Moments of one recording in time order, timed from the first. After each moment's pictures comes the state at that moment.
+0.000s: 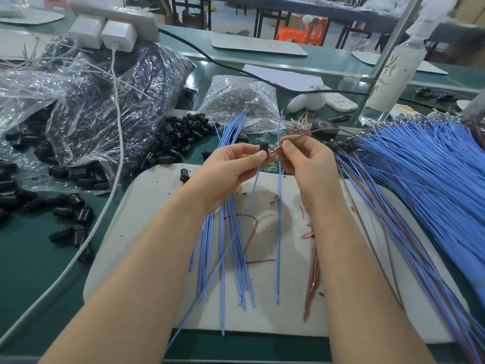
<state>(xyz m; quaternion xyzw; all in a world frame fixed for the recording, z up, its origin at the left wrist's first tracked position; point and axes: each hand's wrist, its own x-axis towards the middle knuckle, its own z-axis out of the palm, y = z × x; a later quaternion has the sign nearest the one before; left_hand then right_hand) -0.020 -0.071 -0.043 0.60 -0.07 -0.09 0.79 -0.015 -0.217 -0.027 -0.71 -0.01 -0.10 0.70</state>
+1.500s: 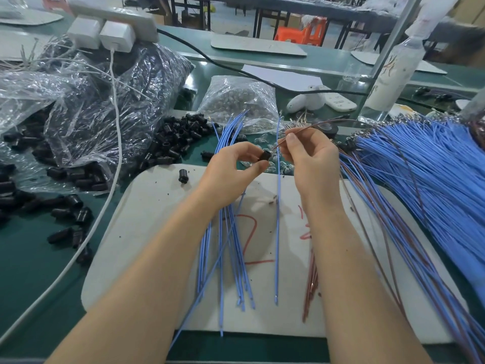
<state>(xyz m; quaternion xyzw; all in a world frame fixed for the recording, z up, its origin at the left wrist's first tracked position) -0.028 -0.077 -0.037 0.84 -0.09 0.07 0.54 -0.019 -0.212 -0.021 -0.71 -0.01 -0.18 0.68</state>
